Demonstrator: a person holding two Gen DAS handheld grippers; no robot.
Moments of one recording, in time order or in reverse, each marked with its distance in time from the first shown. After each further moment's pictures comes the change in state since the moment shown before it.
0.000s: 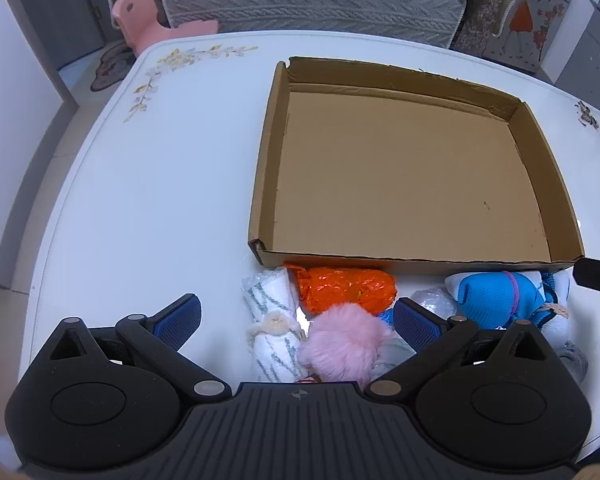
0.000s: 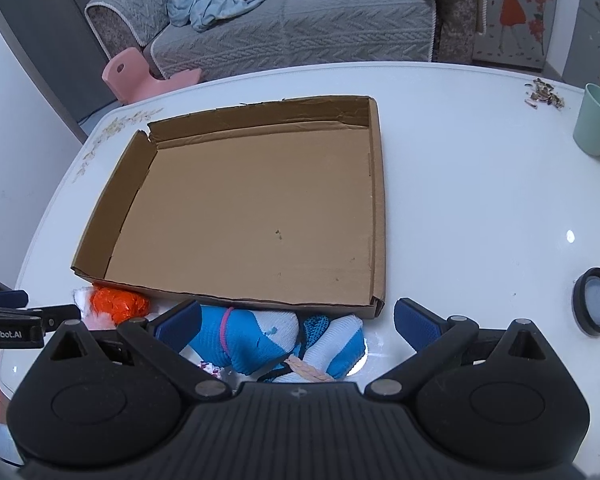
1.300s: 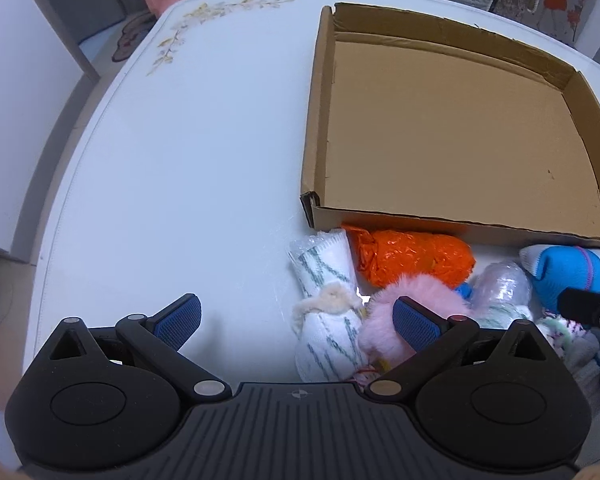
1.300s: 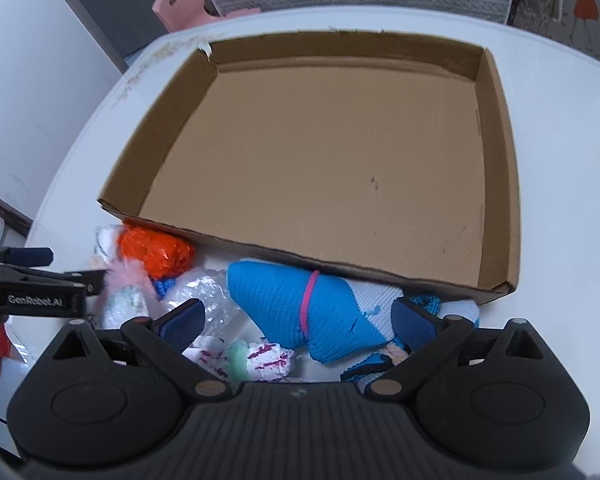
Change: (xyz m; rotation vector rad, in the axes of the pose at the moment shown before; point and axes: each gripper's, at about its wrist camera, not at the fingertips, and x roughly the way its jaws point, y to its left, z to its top) left arm 0.035 0.017 -0.016 -0.012 0.091 0.063; right arm 0.059 0.055 -0.013 -0.074 0.144 0.065
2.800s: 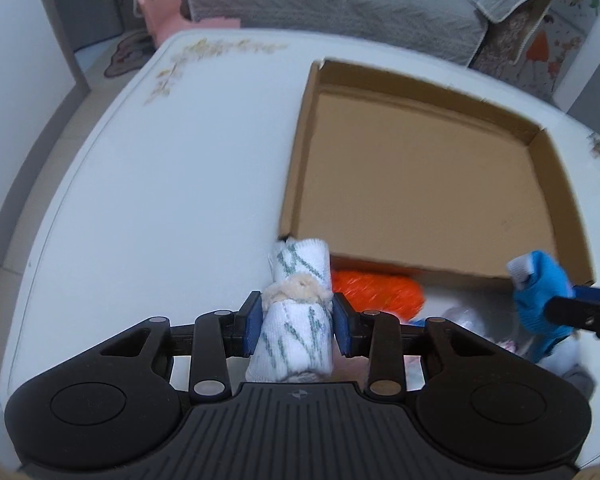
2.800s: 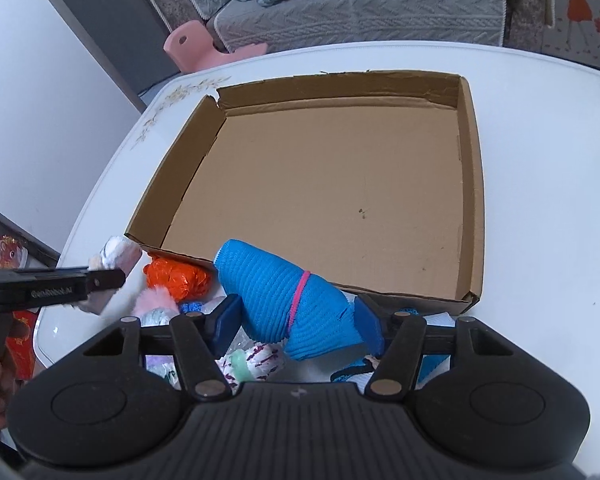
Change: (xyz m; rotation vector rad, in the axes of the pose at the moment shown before) left arm -0.073 -0.014 -0.034 -0.046 -0.133 -0.135; right arm -0.039 -0.017 0.002 0.027 -0.115 0.064
